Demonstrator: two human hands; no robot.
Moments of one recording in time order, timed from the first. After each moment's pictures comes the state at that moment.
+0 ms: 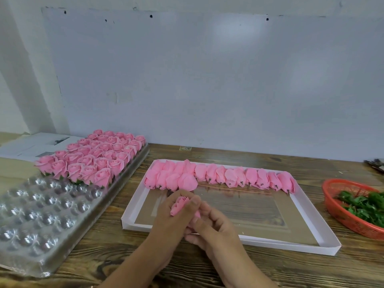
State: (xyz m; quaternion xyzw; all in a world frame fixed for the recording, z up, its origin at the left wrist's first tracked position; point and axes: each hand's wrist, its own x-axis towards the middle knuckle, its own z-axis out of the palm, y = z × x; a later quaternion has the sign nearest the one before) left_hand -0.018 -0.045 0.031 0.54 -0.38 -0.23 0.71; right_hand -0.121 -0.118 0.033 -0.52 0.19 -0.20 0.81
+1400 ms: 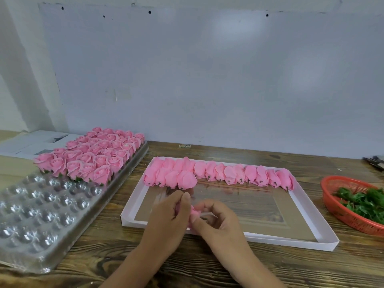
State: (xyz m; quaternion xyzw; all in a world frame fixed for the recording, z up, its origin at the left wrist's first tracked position) left_hand -0.011 -0.045 0.022 0.74 -0.42 0.03 0.53; right_hand -0.125 -0.127 0.027 -0.69 0.19 -0.27 0.64
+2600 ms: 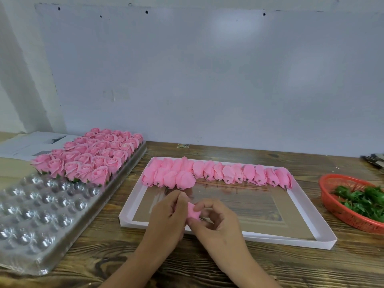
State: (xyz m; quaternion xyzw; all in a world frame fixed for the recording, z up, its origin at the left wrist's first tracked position) left_hand -0.012 -0.049 0.020 0.72 -0.37 -0.06 0.58; right_hand -0.120 -0.130 0.015 -0.72 0.21 -0.32 0.58
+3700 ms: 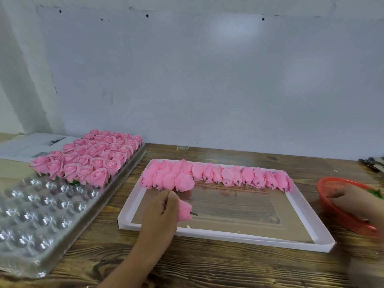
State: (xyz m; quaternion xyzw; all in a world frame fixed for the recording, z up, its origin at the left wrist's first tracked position) left_hand -0.003 -0.050 0.019 0.74 -0.31 -0.04 0.59; right_hand -0.276 -0.413 0.054 -0.79 0.60 -0.02 0.14
